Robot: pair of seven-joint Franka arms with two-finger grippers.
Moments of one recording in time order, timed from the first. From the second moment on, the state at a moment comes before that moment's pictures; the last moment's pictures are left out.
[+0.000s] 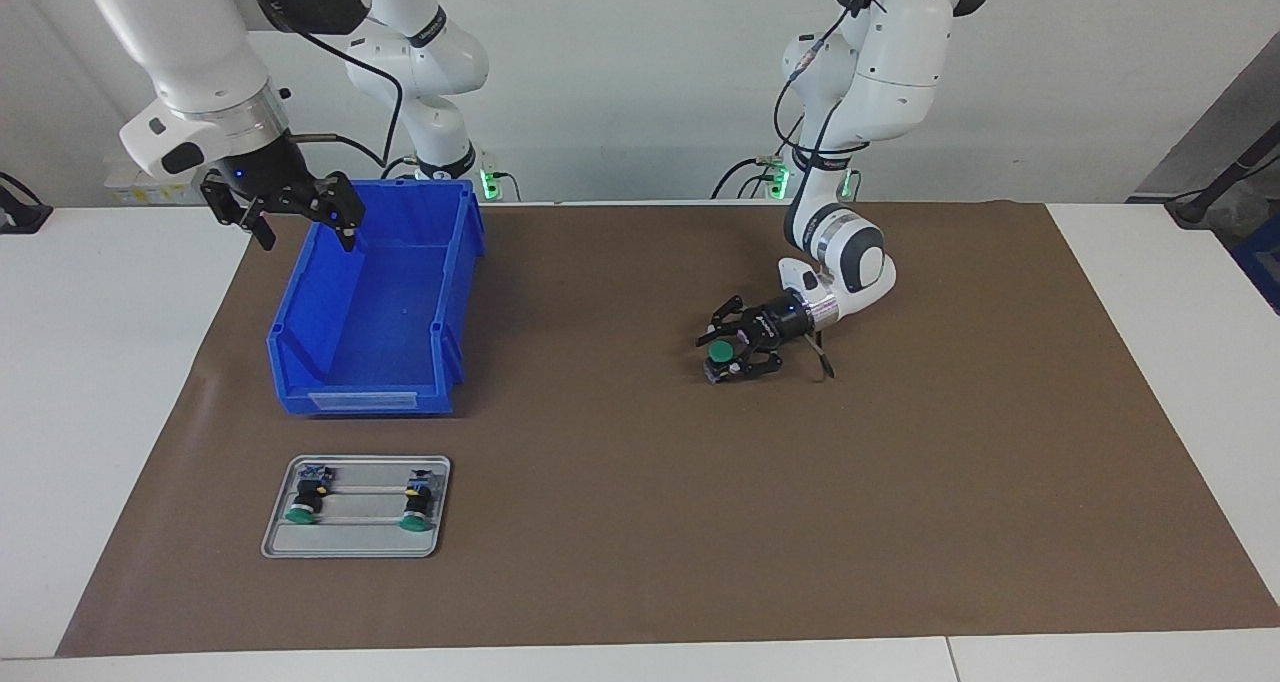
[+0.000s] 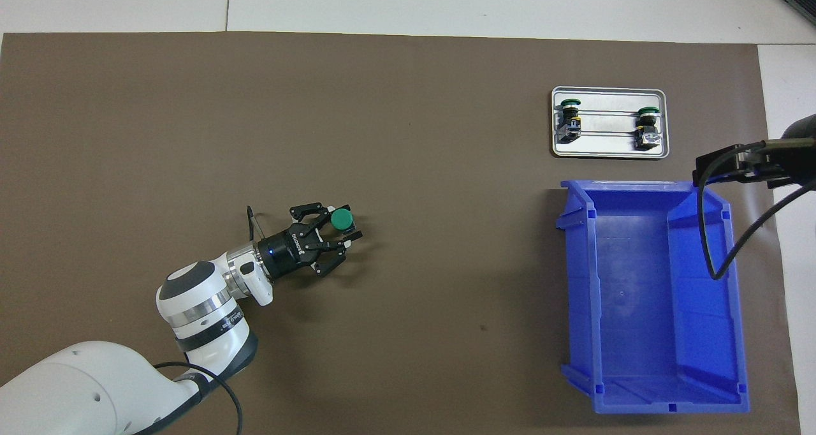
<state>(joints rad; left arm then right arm) -0.26 0.35 -0.02 -2.40 -2.16 1.87 2.67 0.05 0.01 -0.04 -1.57 -0.02 1.57 0.05</state>
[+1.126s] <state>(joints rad) -0.27 0.29 -0.01 -2.40 -2.16 1.90 2.66 0.05 0.01 -0.04 -1.57 -0.02 1.57 0.05</state>
